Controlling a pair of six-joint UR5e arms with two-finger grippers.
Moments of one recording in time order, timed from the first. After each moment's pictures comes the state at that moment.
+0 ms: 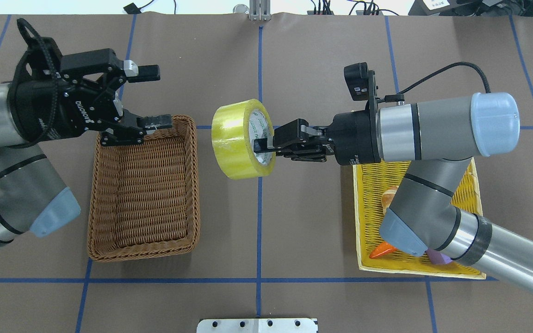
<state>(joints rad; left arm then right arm) -0.74 -1.95 -1.79 -3.28 -1.93 -2.24 0.63 -1.10 1.78 -0.27 2.07 1.71</state>
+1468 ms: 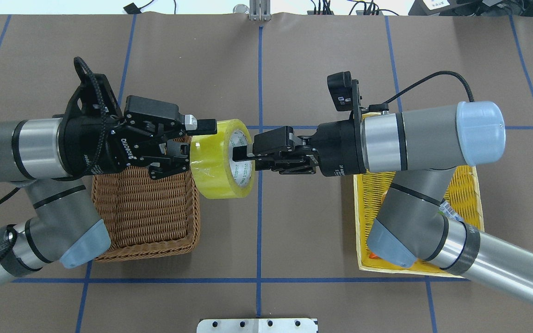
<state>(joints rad) -0.61 -1.99 -1.79 -3.28 -1.91 -2.24 0.59 -1.07 1.79 -0.27 2.04 1.78</state>
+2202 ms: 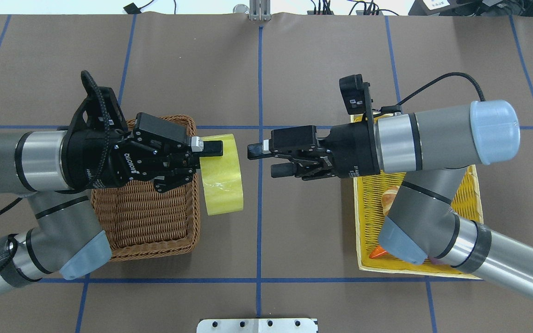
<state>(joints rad) -0.59 -1.98 -1.81 -3.28 -1.92 -2.24 0.62 -1.13 1.80 -0.24 2.12 1.78</state>
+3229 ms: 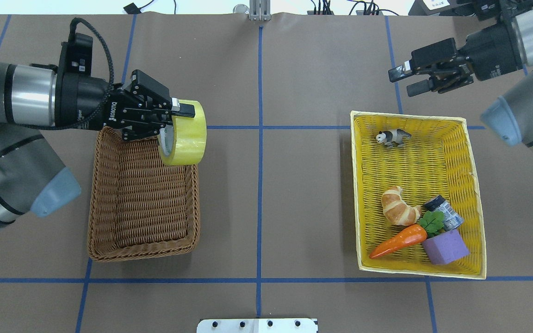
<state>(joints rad) -0.85 -1.98 -1.78 -2.80 -2.28 -1.97 1.13 -1.20 1.62 -0.39 2.60 1.42</state>
